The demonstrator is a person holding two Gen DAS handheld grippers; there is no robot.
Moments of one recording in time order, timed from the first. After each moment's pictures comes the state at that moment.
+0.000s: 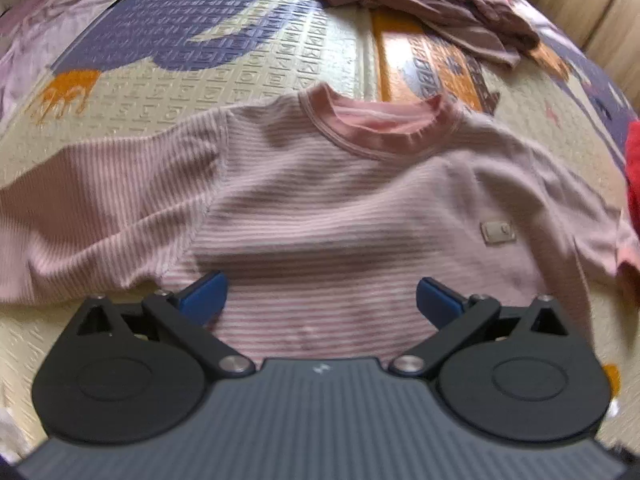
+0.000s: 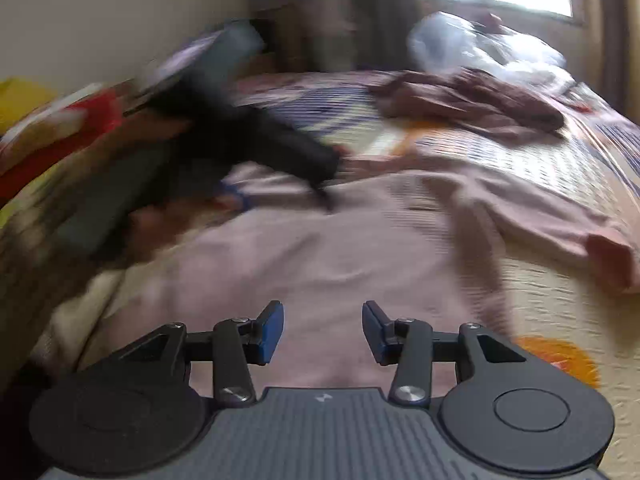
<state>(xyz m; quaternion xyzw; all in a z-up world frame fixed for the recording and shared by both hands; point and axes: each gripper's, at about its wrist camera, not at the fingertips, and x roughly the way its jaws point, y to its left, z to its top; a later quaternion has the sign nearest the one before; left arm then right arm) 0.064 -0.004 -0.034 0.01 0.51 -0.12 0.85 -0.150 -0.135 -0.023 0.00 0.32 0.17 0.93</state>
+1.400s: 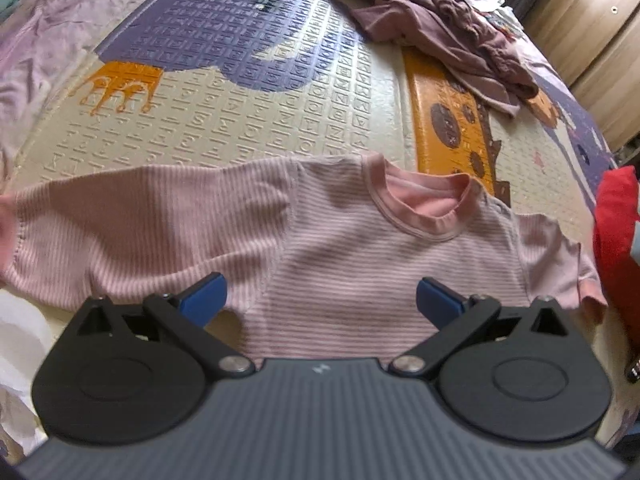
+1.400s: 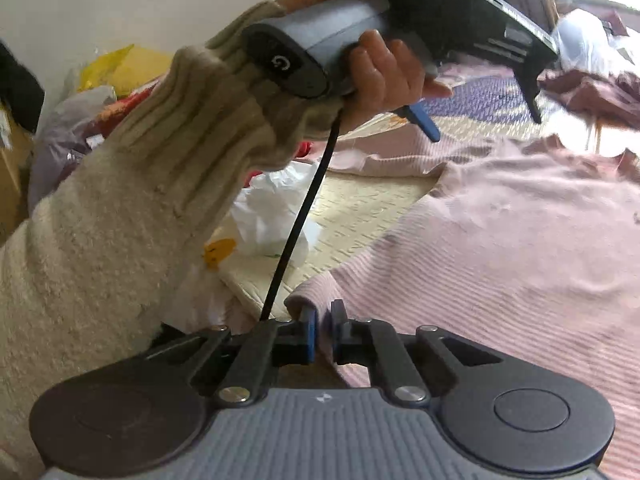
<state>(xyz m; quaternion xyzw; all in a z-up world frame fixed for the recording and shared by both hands) 0.066 0.073 0.013 -0.08 0.52 -0.13 0.84 -0.176 -0.008 -0.050 0.04 0.33 0.34 0.88</state>
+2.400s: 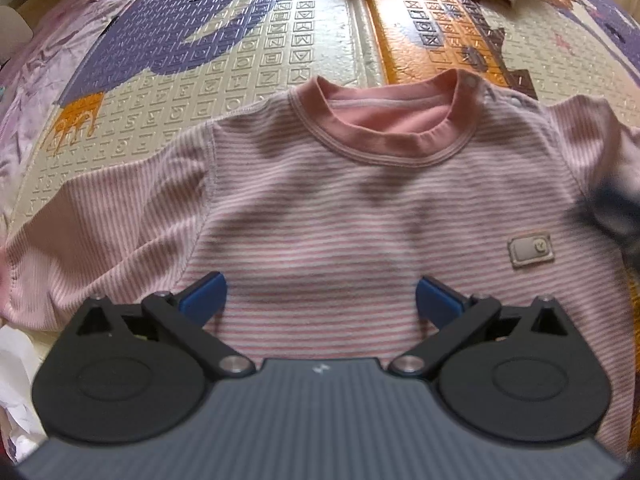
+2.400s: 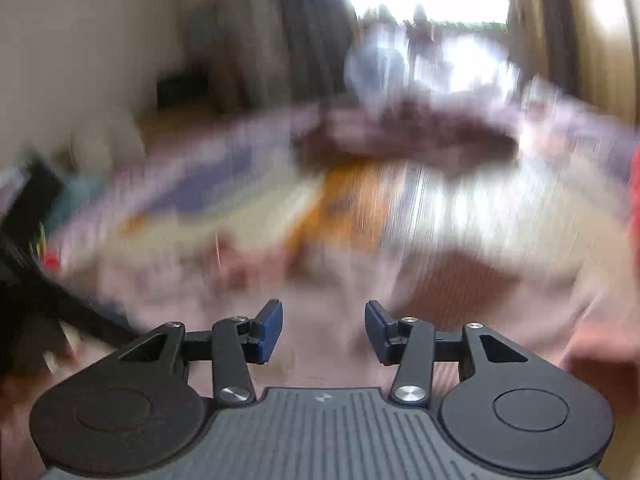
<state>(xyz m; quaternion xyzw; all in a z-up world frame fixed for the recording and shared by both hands) 0.055 -0.023 -0.036 0.10 0.52 -0.09 0.84 -0.035 -0.205 -0.039 0.08 0.32 0.10 0.94</state>
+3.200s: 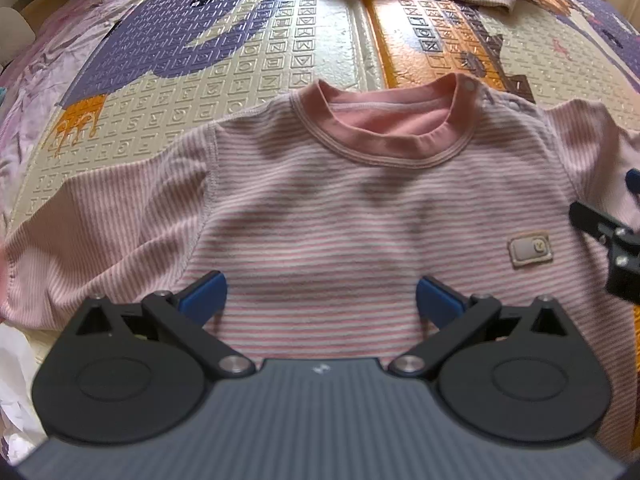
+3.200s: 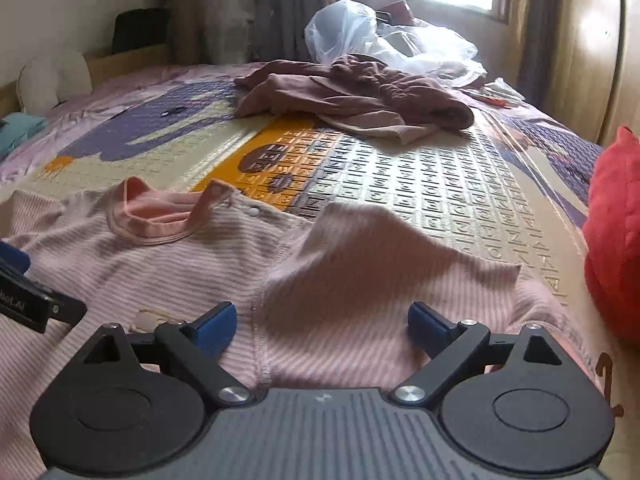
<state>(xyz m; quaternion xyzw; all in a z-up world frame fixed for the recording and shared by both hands) 0.051 -0.020 -0.038 0.10 0.51 -0.09 0.85 -0.020 -0.228 -0.050 -0.01 0.34 -0.01 0.94</state>
